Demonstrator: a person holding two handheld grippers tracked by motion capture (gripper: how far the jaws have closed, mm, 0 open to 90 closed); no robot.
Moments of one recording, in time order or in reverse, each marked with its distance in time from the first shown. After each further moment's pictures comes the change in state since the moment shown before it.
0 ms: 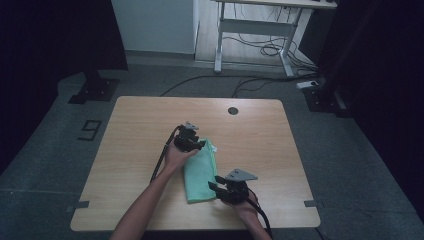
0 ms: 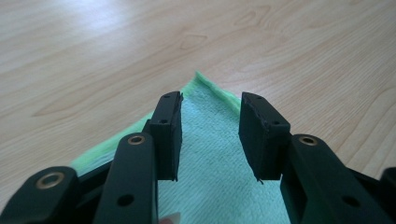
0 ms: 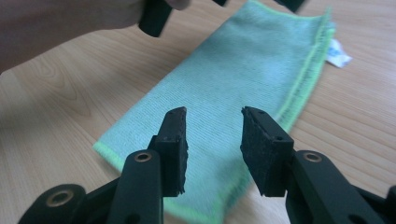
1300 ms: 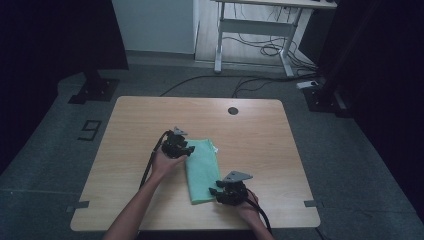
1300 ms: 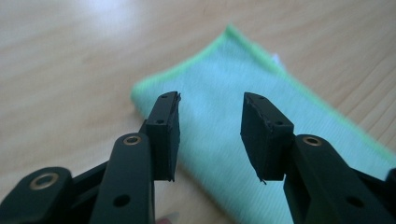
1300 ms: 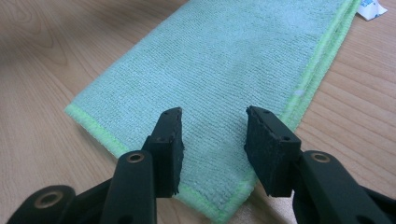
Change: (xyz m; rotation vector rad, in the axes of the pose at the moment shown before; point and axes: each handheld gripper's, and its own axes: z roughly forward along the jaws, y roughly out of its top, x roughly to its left) left arm 0.011 -0.029 -0.040 0.026 0.042 -0.007; right arm -0.012 -0.017 0.013 0.133 0.020 -0.047
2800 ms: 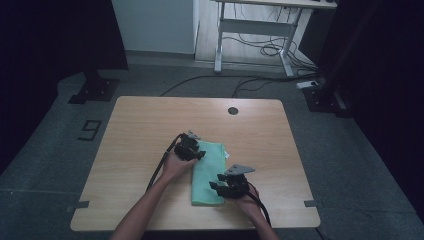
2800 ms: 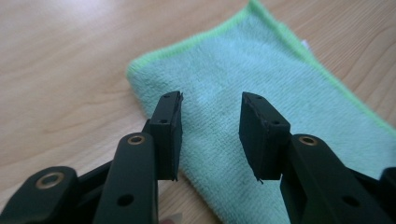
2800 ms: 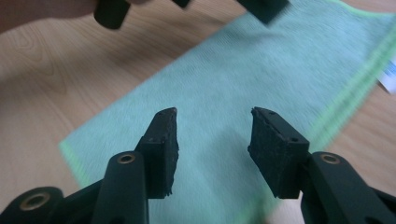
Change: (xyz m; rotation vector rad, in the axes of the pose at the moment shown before) left arm -0.025 0.006 0.041 0.076 -0.052 0.081; right arm -0.009 0.020 -0.002 -0.019 0.004 0.019
